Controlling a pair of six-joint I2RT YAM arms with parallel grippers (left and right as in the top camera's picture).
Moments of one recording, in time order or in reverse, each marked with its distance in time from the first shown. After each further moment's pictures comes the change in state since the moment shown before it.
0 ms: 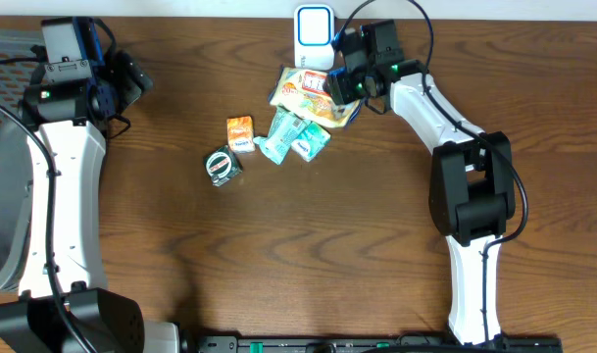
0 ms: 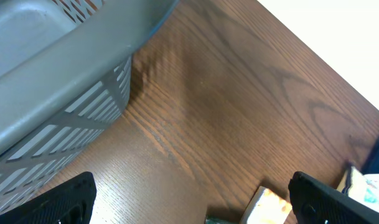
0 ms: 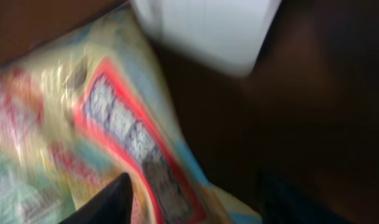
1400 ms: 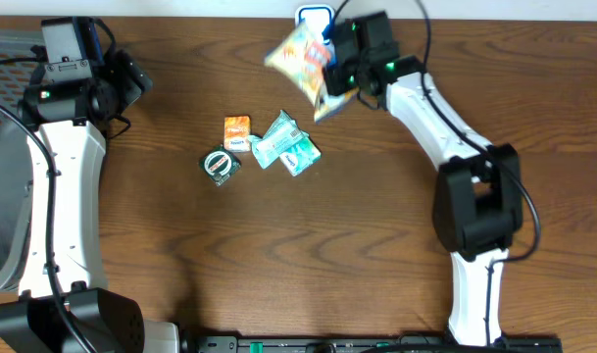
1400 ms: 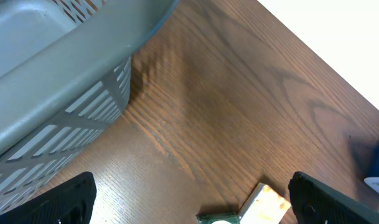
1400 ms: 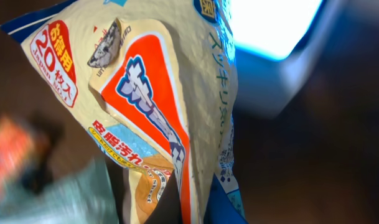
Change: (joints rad) left arm 0.000 0.000 0.000 0.000 0.000 0.000; right arm 0.048 -0.121 -0.017 0.089 0.042 0.047
